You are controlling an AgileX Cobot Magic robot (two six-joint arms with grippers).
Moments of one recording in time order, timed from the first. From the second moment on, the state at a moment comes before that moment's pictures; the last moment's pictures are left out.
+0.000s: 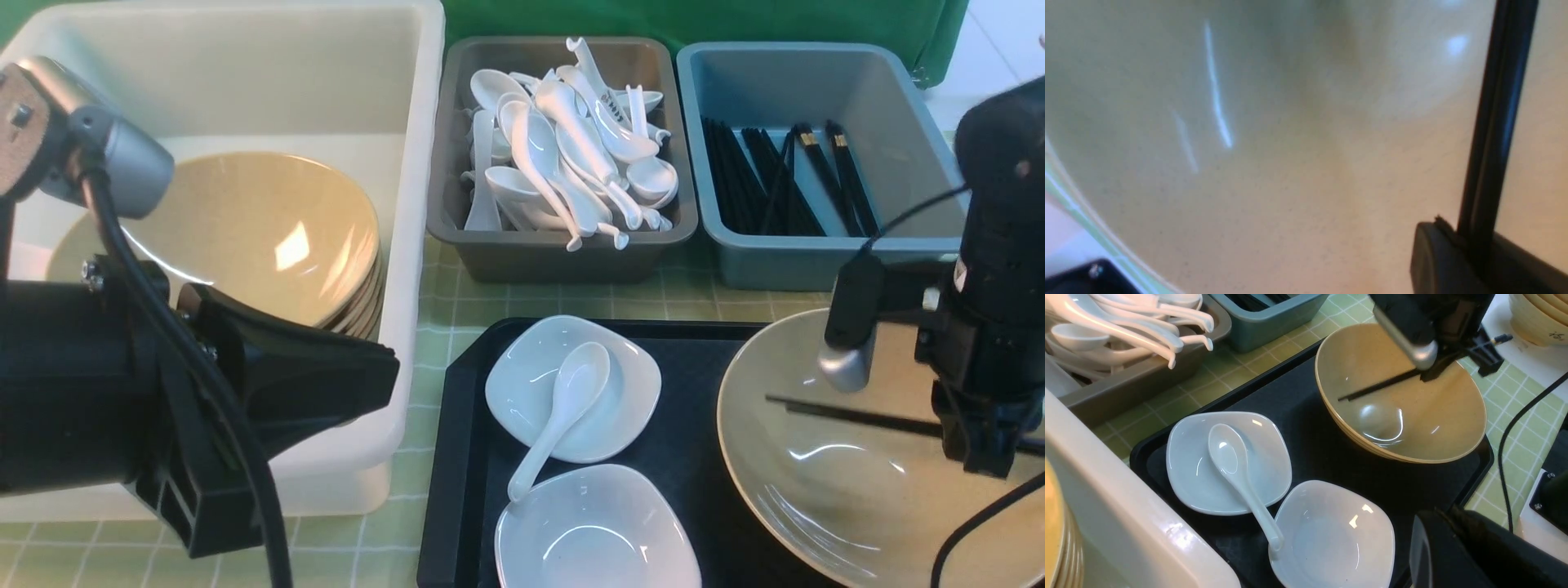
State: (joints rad) right arm 0.29 1.61 -1.19 -0.15 1.17 -0.73; left arm -0.36 0.83 -0.85 -0.72 0.89 0.67
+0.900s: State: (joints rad) right arm -0.05 2.08 -2.05 0.66 1.13 -0.51; left arm -0.37 0.94 -0.85 -1.10 0.94 1.11
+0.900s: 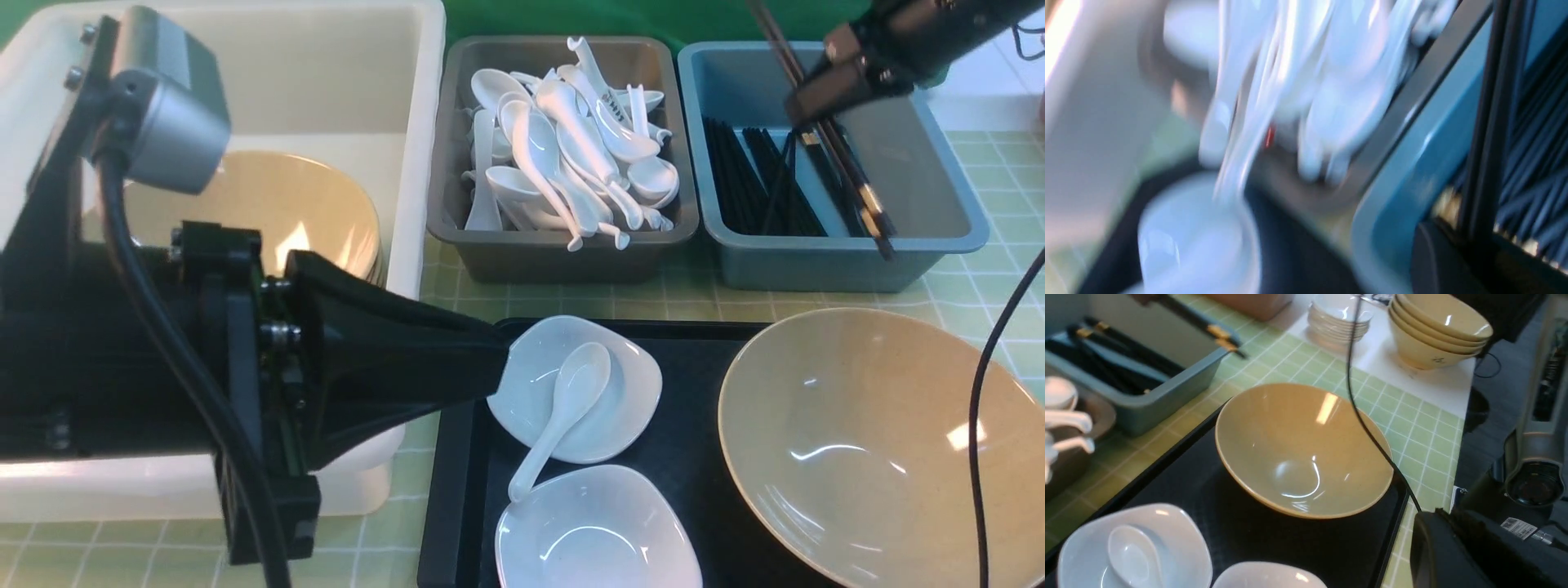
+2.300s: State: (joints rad) right arm 0.06 1.66 -1.55 0.66 0.98 -0.54; left arm -0.37 0.79 -0.85 -0.57 0.83 0.73
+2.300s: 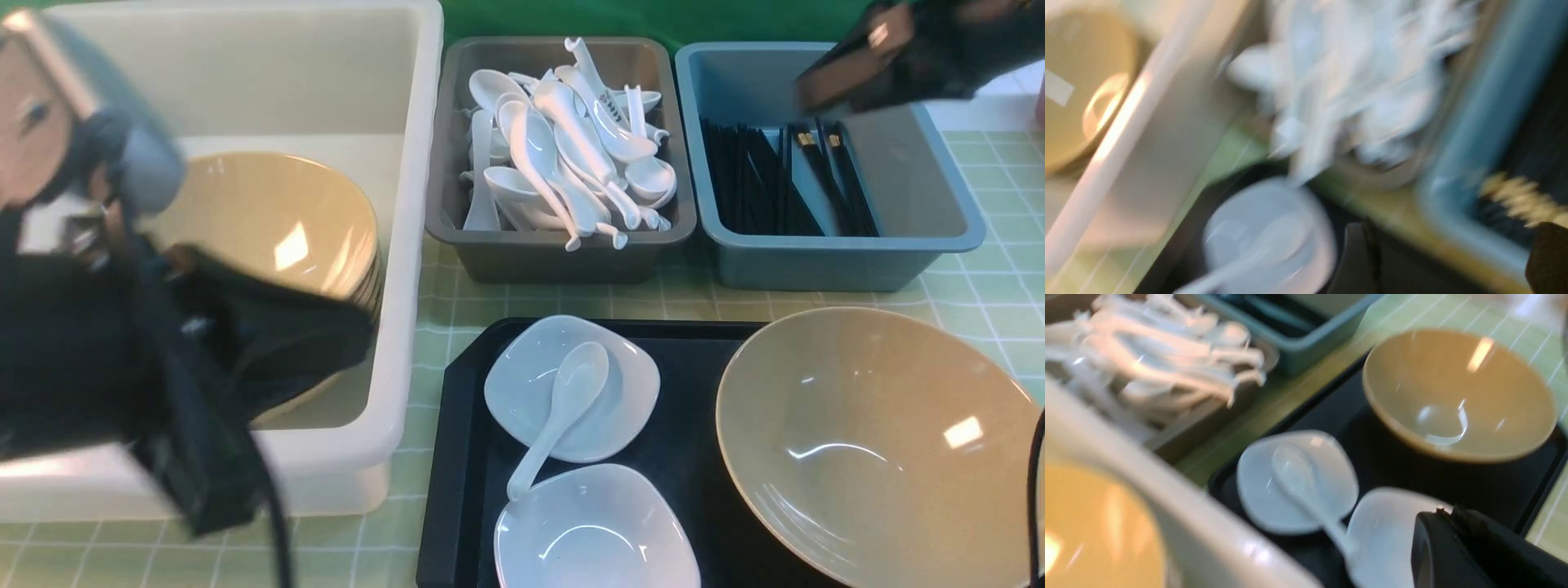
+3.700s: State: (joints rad) right arm 0.73 1.90 -1.36 0.31 0.63 0.77; left arm -0.37 0.64 -0.85 -0.47 0.85 0.47
